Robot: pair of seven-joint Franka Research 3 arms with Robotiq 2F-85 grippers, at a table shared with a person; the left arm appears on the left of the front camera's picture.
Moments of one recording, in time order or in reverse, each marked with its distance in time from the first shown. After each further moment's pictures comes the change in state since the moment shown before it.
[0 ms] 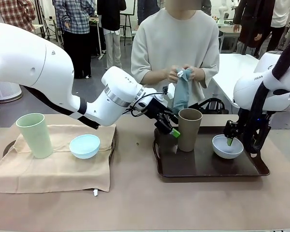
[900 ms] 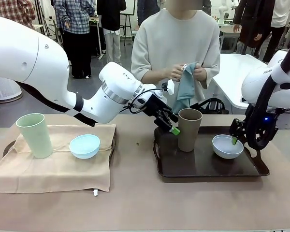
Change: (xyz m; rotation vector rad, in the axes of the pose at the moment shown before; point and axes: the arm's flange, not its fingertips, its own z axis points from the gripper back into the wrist) left arm 0.013 -0.013 0.015 0.008 0.015 0.053; right arm -0.002 -0.026 0.007 0.056 0.018 -0.073
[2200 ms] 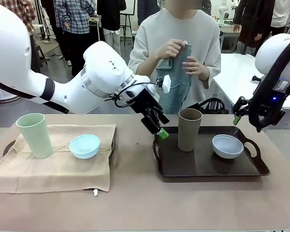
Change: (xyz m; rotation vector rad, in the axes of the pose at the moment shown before) left arm 0.038 -0.076 0.052 0.011 0.171 0.032; right arm 0.005 0.003 0.068 0.107 -0.059 -0.122
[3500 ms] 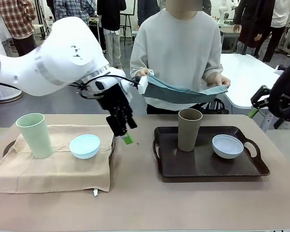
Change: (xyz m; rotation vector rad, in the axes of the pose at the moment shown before) left arm -0.022 -0.066 0.067 -0.064 0.227 -0.038; right arm -0.034 -0.023 0.057 0.095 0.026 -0.039
